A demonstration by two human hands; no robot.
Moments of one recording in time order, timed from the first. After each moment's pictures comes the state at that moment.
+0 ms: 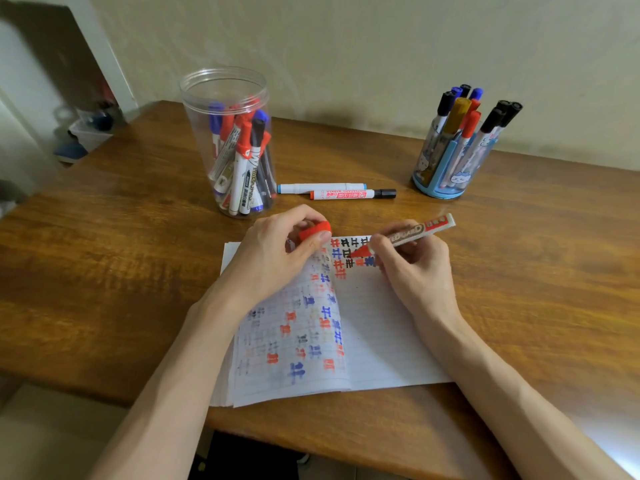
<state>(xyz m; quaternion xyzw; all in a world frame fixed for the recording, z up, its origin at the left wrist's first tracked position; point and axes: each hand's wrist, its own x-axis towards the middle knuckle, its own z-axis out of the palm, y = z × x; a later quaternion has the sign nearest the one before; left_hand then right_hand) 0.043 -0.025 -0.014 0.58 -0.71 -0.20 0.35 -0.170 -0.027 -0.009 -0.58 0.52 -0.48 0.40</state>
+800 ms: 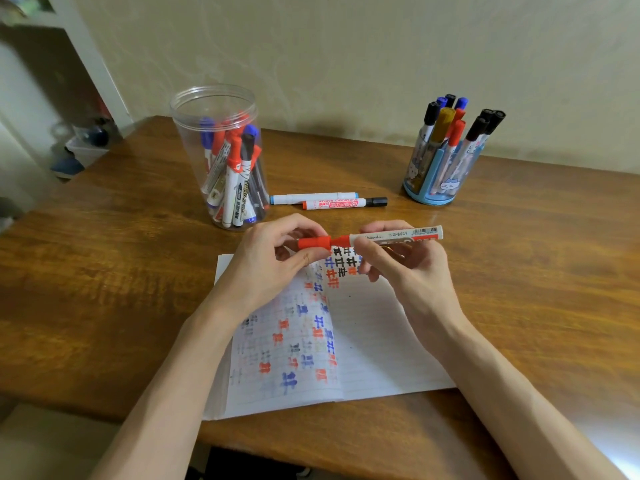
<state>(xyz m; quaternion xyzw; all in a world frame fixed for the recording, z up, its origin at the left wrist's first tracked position) 0.036 -0.021 -0.003 0.54 -0.69 -0.27 0.41 -0.181 -0.024 0.002 -0.57 0.42 -0.50 0.50</state>
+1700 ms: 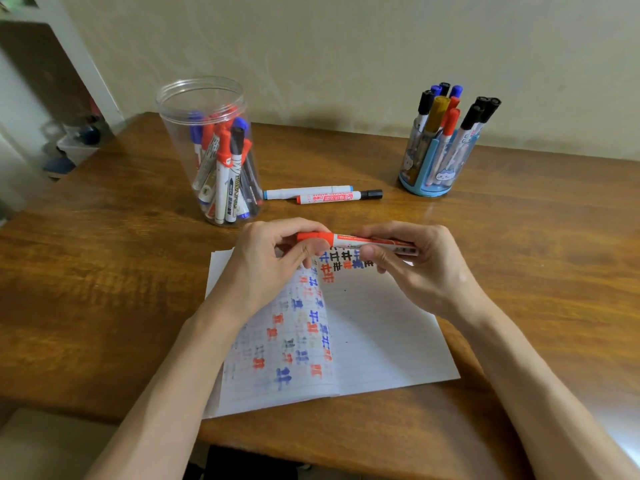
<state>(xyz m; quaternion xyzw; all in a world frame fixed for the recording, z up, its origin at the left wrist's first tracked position) 0.027 -0.014 -0.001 0.52 -0.70 -0.24 0.43 -0.213 -0.042 0.004 -0.77 0.42 -0.35 0.32</state>
